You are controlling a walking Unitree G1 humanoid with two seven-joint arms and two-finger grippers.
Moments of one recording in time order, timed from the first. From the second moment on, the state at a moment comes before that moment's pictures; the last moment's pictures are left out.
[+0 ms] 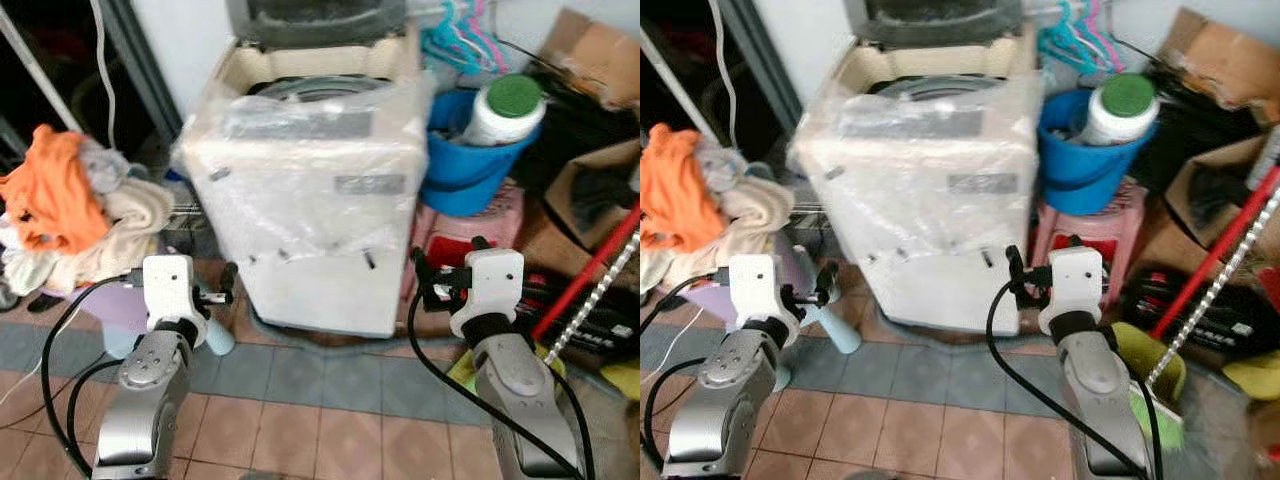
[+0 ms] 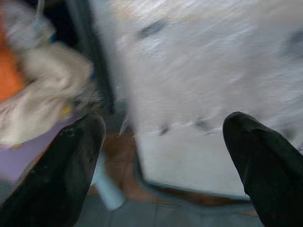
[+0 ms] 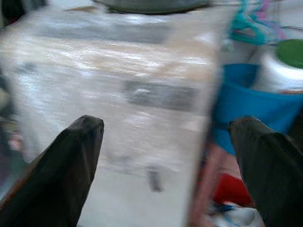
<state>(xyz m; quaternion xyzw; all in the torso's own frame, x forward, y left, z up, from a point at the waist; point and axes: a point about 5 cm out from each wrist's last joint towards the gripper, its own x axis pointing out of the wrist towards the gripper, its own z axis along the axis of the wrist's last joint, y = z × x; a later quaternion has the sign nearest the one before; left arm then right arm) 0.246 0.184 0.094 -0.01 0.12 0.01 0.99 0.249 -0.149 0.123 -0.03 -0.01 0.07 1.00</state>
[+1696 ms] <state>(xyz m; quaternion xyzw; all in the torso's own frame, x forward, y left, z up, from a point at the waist) 0.256 0.170 0.095 -0.04 0.09 0.00 0.99 0.256 -0.148 0.126 -0.08 -0.03 0.13 0.99</state>
